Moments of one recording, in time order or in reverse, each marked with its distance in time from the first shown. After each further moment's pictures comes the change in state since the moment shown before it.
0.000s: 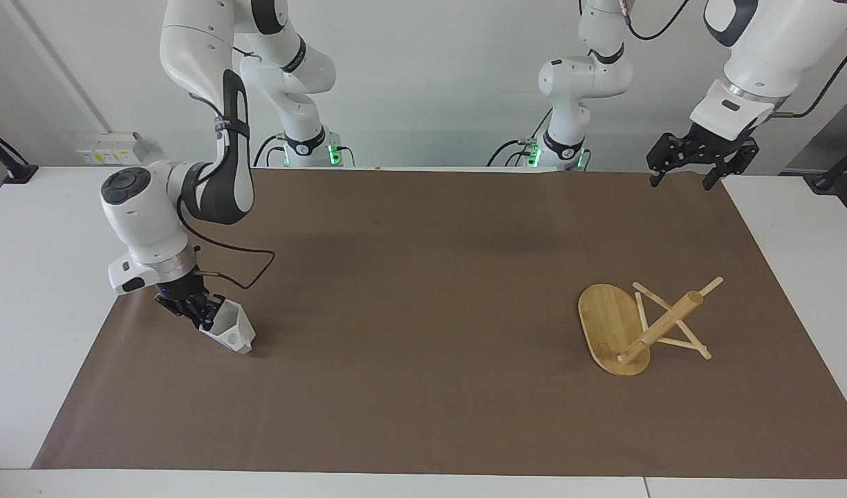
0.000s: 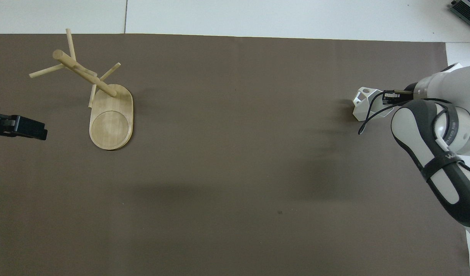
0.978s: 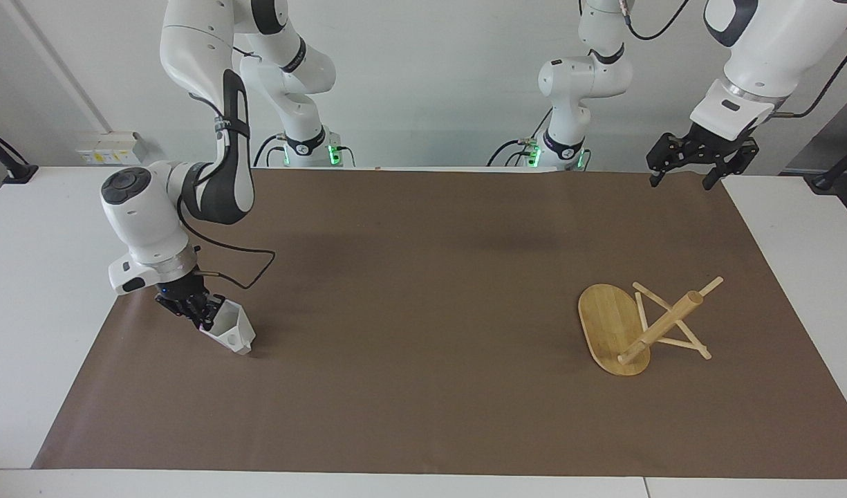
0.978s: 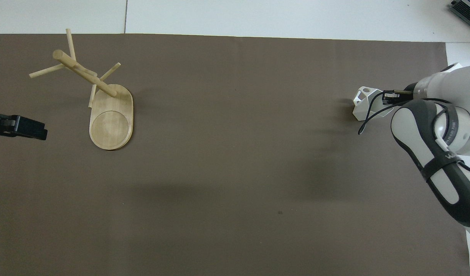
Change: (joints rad) left arm 0.000 0.000 0.000 0.000 0.000 0.000 0.000; right arm 0.000 0.000 0.000 0.000 0.000 0.000 0.000
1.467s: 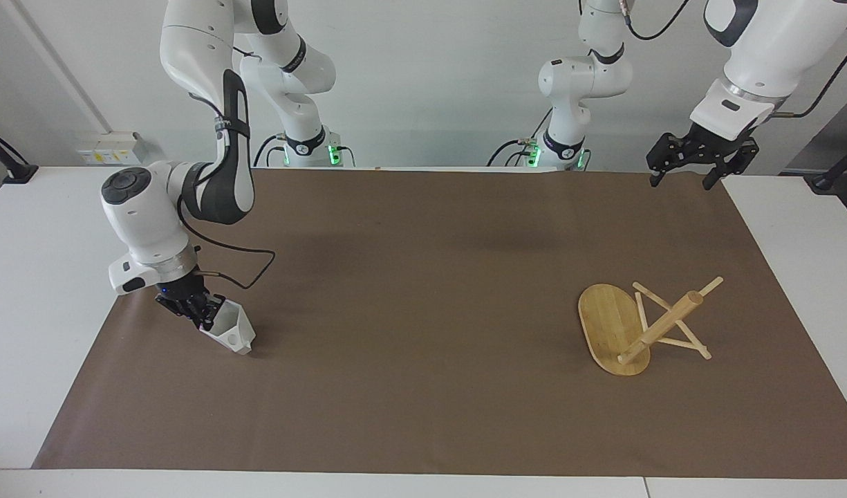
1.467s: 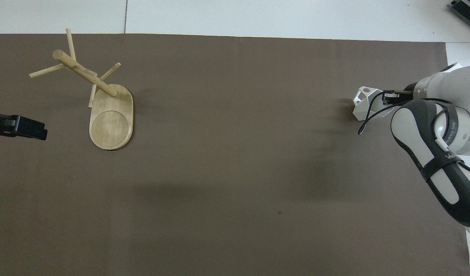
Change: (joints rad) left arm 0.000 0.000 0.000 0.000 0.000 0.000 0.000; right arm 0.000 0.000 0.000 0.000 0.000 0.000 0.000
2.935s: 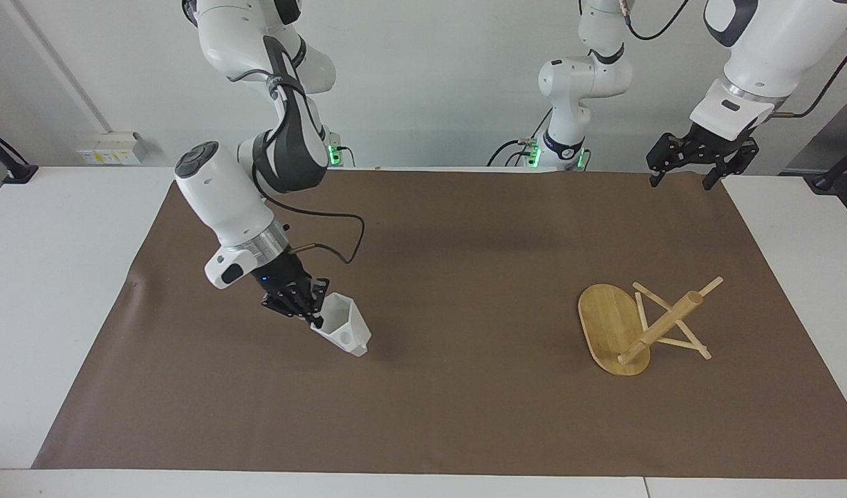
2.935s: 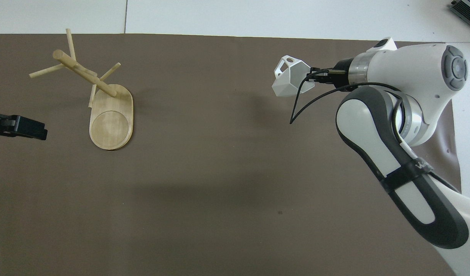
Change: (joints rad) left arm 0.000 0.000 0.000 0.000 0.000 0.000 0.000; right arm 0.010 -0.010 0.361 0.153 0.307 0.032 -0.003
